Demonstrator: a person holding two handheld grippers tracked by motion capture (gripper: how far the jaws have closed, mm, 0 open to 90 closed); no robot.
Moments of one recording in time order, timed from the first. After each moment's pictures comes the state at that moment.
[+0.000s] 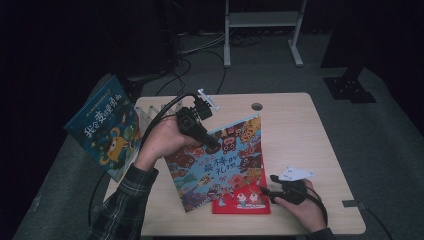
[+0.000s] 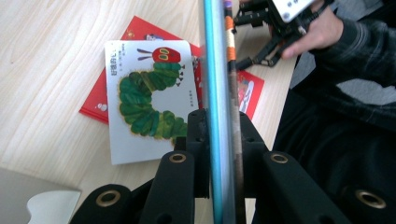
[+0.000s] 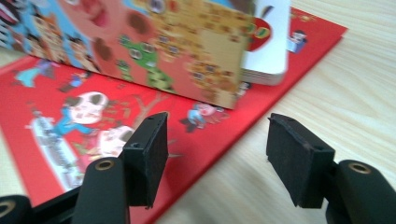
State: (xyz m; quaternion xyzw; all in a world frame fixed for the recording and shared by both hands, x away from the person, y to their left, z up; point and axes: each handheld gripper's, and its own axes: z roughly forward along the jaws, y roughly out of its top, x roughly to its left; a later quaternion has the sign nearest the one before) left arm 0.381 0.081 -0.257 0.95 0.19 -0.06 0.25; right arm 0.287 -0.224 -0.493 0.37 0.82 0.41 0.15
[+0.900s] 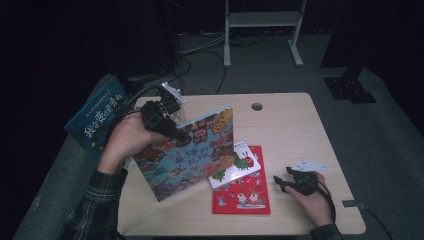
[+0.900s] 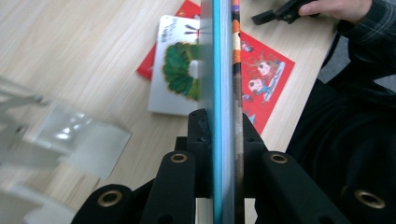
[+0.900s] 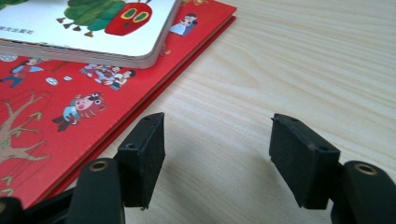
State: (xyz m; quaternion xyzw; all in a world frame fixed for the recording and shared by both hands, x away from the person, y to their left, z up) left arm 0.365 0.158 -0.220 0.94 0.25 0.01 0.25; right arm 0.309 -0.260 -0.501 0.45 0.78 0.39 0.20
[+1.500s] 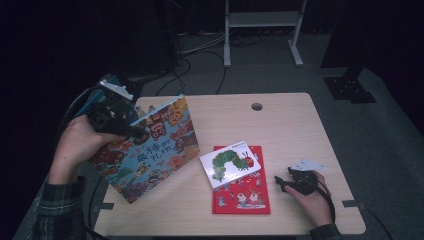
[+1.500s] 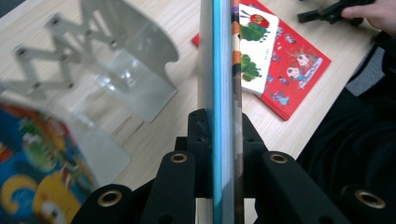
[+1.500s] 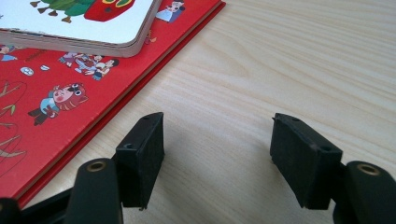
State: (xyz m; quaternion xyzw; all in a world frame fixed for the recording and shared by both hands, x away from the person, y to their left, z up) left arm 0.349 0.260 -0.208 0.90 0.34 0.05 0.27; right arm 0.311 -0.260 -0.502 0.46 0.79 0.36 0.20
